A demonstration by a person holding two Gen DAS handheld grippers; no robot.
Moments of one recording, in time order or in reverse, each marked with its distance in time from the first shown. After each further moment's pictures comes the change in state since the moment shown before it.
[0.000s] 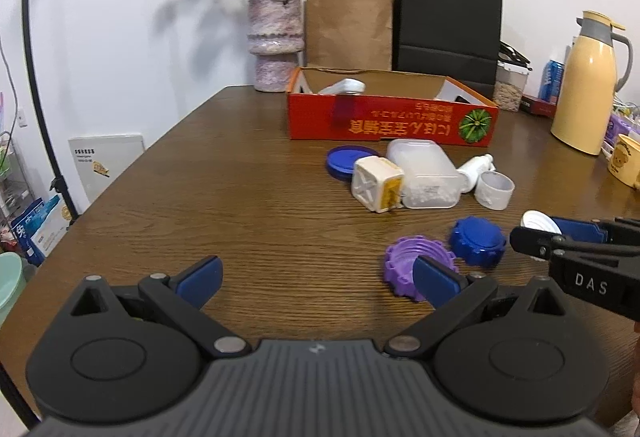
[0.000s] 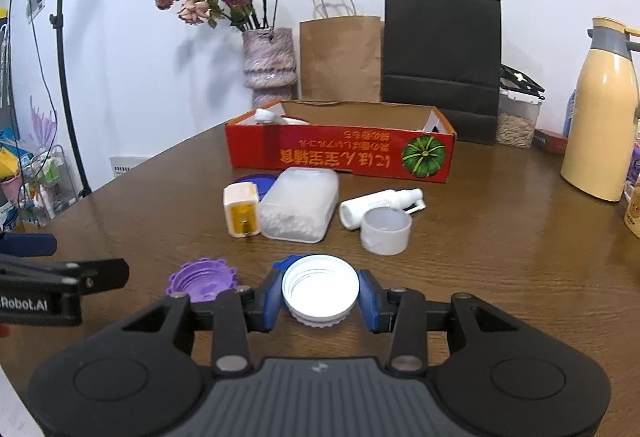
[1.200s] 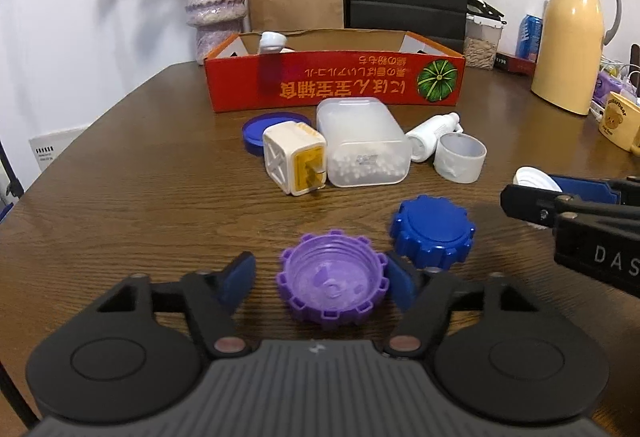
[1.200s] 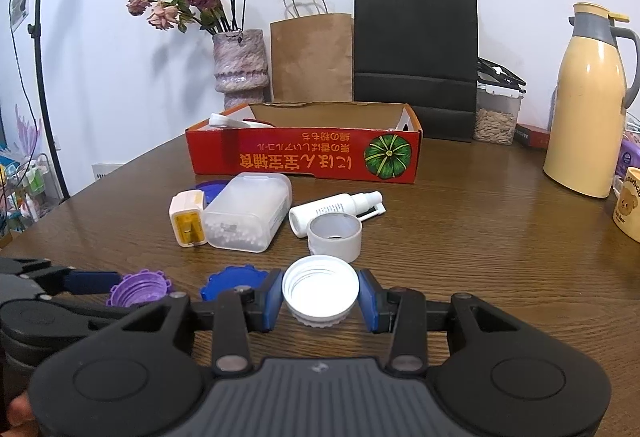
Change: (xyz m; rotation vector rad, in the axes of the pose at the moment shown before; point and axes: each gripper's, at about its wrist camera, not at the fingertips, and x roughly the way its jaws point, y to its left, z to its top) left arm 0.066 -0.060 -0.003 0.068 0.076 -0.054; right arm 0.019 -0.036 0.003 0.023 -0.007 -0.031
